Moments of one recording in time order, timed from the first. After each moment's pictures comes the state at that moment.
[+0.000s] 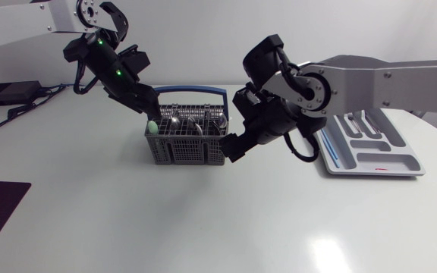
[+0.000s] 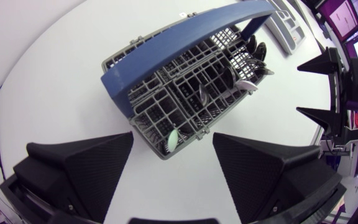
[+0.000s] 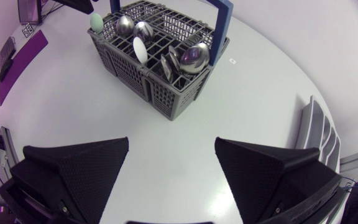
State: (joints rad) left arm -0.17 2.06 1.96 -1.20 0.27 0.42; right arm 0.60 1.69 1.24 -0.53 0.04 -0.06
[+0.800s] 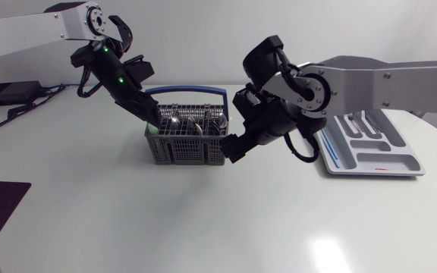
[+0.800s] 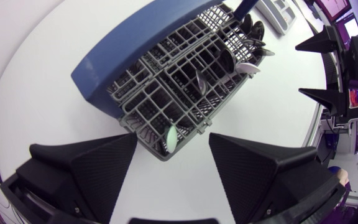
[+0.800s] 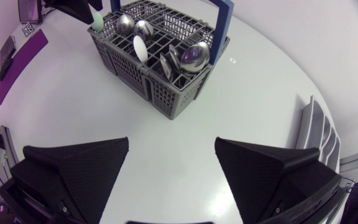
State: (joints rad) left arm -0.16 2.14 2.00 -1.26 0.30 0.55; right arm 0.60 1.69 1.23 -0.53 0.04 -0.06
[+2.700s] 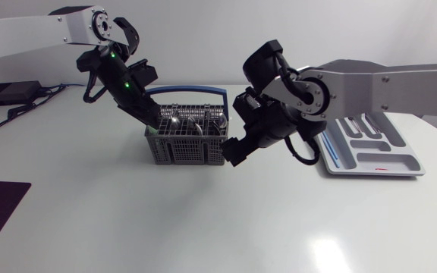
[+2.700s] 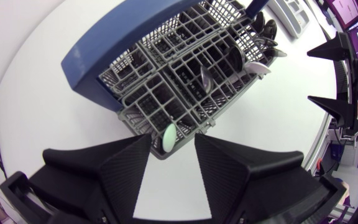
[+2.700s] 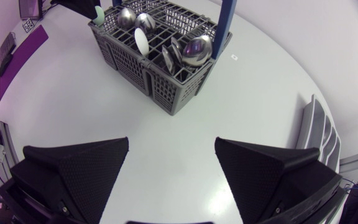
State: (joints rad) left arm -0.20 2.09 1.91 -1.19 0.21 0.44; right arm 0.60 1.69 1.22 -0.53 0.04 -0.08
